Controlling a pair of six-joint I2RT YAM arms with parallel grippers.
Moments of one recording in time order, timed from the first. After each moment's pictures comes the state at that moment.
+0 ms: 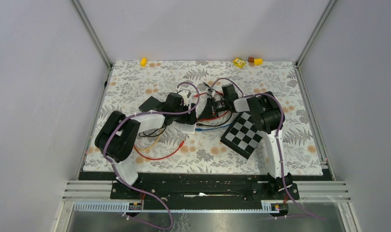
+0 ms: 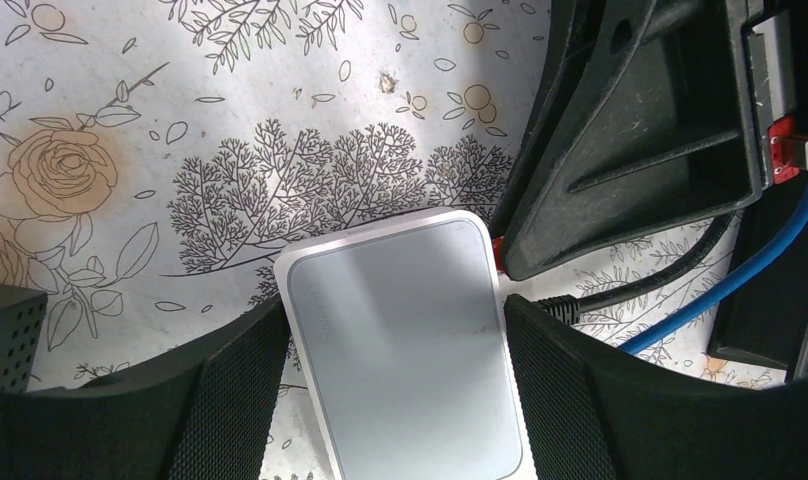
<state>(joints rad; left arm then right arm) -0.51 1.76 0.92 0.07 0.18 -0.31 0.37 2.36 1.39 0.14 -1.19 0.61</state>
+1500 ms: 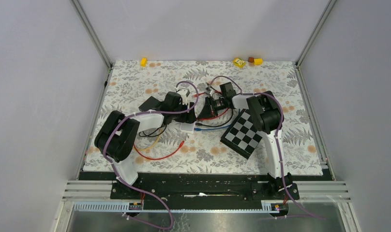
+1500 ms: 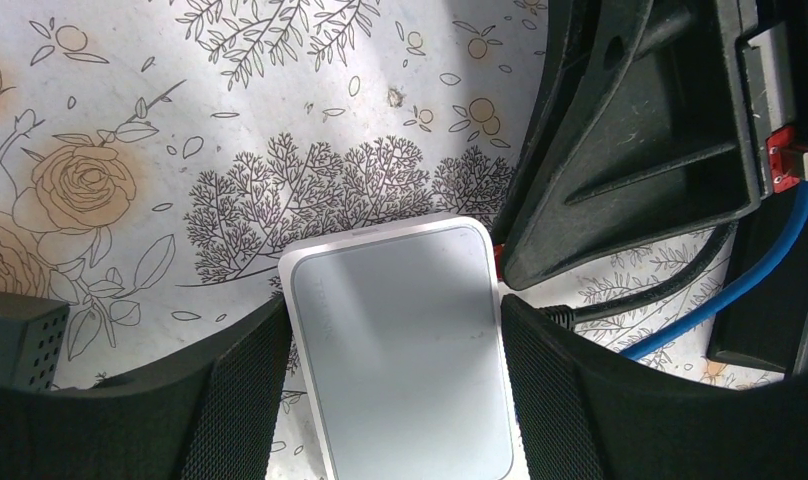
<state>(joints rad) -0.49 1.76 0.92 0.09 0.20 -0.30 0.39 2.36 1.49 -0.10 -1.16 0.46</state>
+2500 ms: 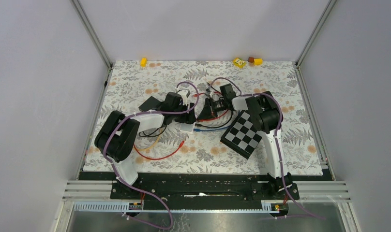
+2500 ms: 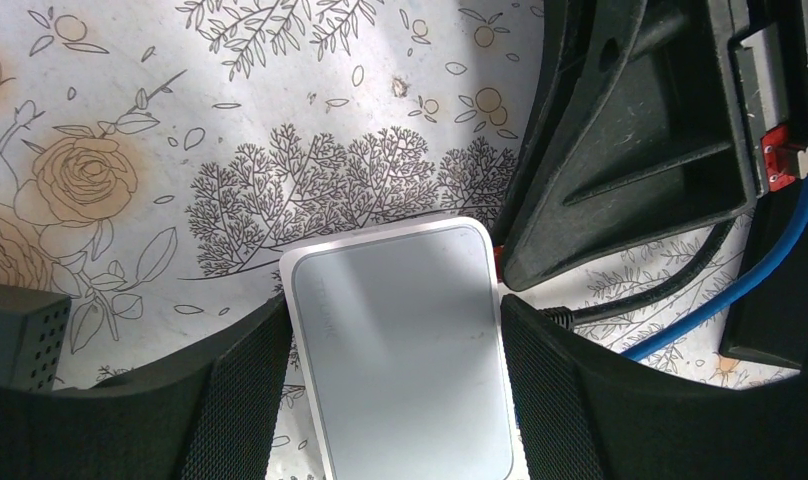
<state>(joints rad) -0.49 1.76 0.92 0.08 0.19 -0.29 0.39 2.39 1.48 -0.03 -1.19 0.51</state>
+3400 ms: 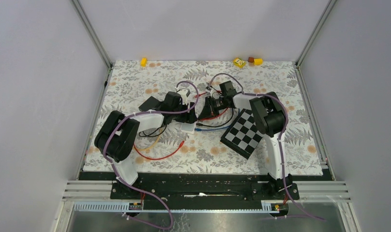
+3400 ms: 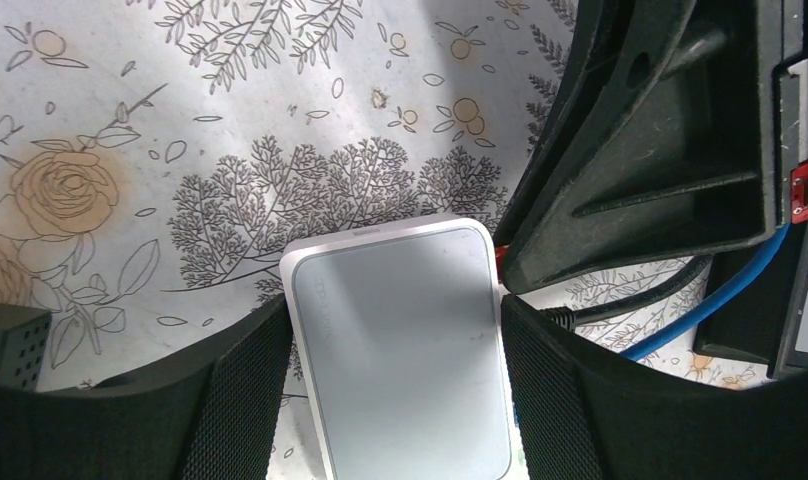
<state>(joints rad) -0.48 1.76 0.92 0.09 0.21 -0.30 0.40 2.28 1.46 -0.17 -1.03 0.38</state>
